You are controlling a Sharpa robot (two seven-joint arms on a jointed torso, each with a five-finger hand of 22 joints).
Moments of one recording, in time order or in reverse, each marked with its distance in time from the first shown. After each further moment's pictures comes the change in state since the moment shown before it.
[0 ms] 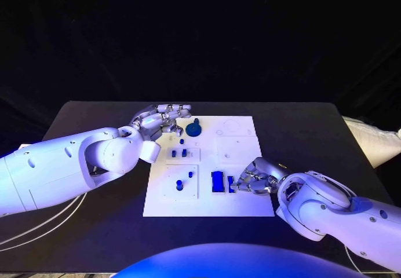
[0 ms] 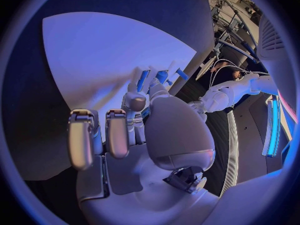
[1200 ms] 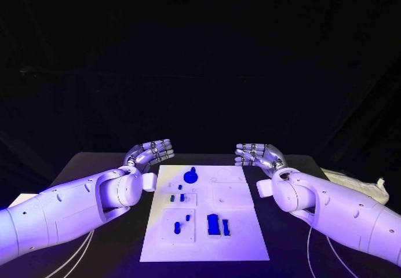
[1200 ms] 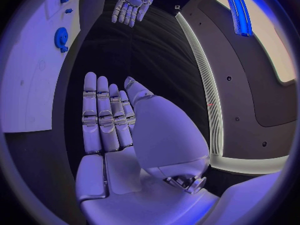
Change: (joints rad) left arm -0.074 0.122 0.003 -0.263 0.123 -0.176 0.164; left_hand -0.017 -0.007 -0.029 0.040 0.012 -0.031 0.016 -0.054 -0.030 -0.079 0.082 -0.174 -0.081 -0.285 0.146 -0.961 -0.567 0.017 -0.498 0.165 -0.550 -0.520; right arm 0.169 0.287 0.003 -0.674 1.224 -0.027 0.957; right_hand 0.257 0.024 0.238 -0.192 -0.025 -0.142 0.126 -0.101 -0.283 -0.277 0.147 -0.744 -1.038 -0.255 0.155 -1.361 -1.162 0.133 -0.389 0.139 -1.221 -0.961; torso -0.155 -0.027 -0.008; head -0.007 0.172
